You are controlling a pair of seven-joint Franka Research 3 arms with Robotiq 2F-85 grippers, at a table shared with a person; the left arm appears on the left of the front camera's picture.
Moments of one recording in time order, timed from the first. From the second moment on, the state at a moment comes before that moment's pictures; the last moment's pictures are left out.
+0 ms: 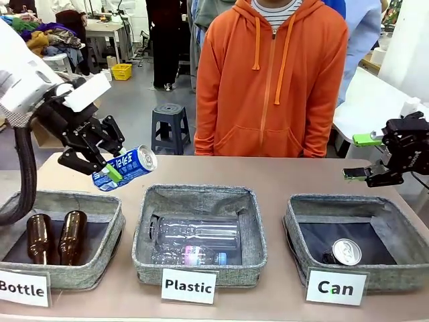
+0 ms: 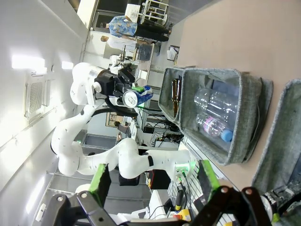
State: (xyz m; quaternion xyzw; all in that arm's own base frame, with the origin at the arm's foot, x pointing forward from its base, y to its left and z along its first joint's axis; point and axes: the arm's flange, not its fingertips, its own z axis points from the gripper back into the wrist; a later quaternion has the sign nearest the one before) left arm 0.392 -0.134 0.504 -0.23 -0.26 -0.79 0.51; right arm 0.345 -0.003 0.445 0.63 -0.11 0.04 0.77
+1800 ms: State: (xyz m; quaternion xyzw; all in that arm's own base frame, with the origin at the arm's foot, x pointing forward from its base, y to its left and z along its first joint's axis) left arm 0.482 -0.612 0.464 -0.30 -0.26 -0.80 0.44; right arm 0.244 -0.171 0.528 0.33 -0.13 -0.02 0.93
